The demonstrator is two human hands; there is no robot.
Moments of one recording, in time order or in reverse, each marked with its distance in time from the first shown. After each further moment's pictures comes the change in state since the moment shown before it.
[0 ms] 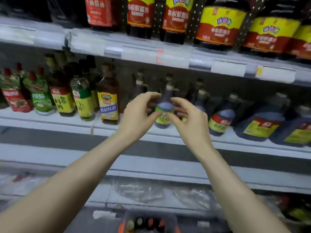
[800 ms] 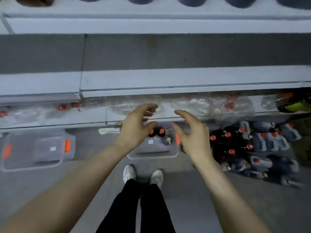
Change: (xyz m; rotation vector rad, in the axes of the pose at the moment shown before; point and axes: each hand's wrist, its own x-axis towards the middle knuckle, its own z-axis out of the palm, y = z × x) left_hand -0.250 -0.112 0.161 -0.149 -0.533 -0.573; right_hand -0.267 0.177 0.044 -0.081 -0.231 0.596
